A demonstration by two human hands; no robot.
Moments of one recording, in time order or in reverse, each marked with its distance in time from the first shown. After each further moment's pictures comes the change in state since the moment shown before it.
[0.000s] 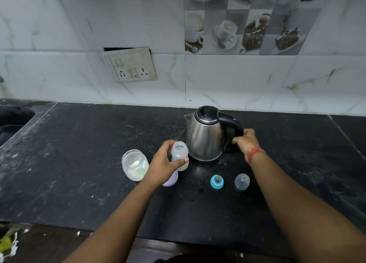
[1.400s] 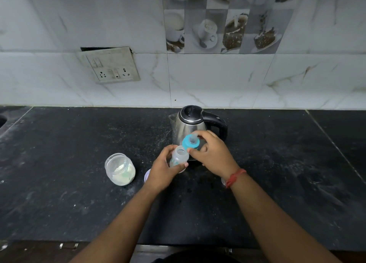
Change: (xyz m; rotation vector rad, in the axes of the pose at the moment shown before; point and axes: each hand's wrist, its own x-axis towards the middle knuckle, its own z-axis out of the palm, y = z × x) left_hand -0.005 0.007 0.043 -0.116 -0.063 -0.029; right_hand -0.132 -0.039 0.013 -0.242 -0.253 -0.595
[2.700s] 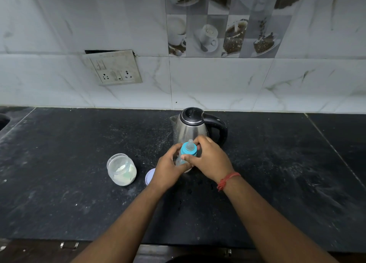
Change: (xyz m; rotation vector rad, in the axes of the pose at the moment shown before) left_hand -0.003 0.019 0.006 0.043 -0.025 0.097; right_hand -0.009 -0.007 0.008 -0.314 -0.024 -0.039
